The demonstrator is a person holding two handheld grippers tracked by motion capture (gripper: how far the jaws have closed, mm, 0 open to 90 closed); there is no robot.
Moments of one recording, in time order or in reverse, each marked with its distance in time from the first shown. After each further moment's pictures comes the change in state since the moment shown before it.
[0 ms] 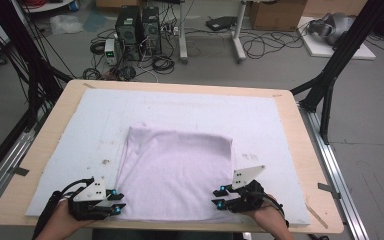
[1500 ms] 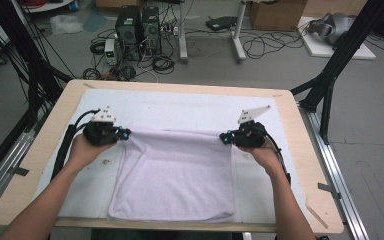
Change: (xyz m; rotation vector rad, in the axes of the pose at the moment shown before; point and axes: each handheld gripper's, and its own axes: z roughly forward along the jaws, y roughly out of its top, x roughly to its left) left arm 0.134 0.060 0.012 -0.066 0.195 -0.131; right arm -0.129 0.058 -0.029 -0.058 -0.164 0.052
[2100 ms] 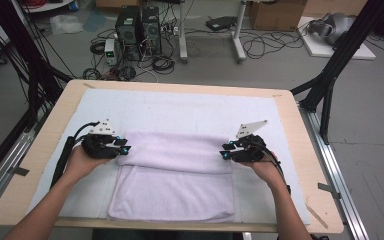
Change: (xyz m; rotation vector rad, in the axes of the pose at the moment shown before) left arm 0.003 -0.016 0.020 0.057 -0.015 -0.030; right arm 0.010 -0.030 0.015 0.080 -0.027 0.018
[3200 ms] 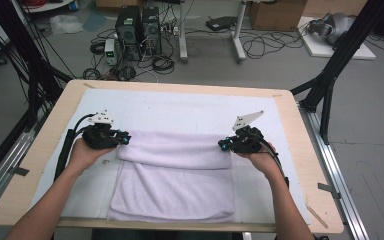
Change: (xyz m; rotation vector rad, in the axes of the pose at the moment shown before) left arm 0.016 0.014 -0.002 -0.050 -0.021 -0.076; right arm -0.005 0.027 -0.006 0.009 0.009 -0.021
